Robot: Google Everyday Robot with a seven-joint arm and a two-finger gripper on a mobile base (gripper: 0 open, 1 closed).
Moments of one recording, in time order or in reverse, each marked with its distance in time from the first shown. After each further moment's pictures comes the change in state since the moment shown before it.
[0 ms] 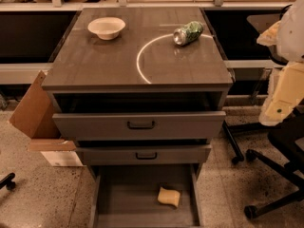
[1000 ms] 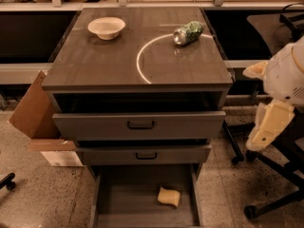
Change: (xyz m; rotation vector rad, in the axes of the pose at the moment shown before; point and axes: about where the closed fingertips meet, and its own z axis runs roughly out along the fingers) arm 0.016 0.018 0.072 -0.065 -0.131 -0.013
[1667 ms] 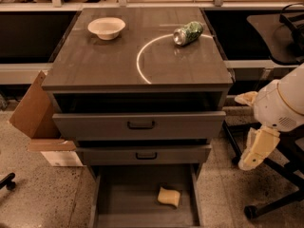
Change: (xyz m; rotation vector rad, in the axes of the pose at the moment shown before) arm 0.027 0.019 0.068 -0.085 -0.063 0.024
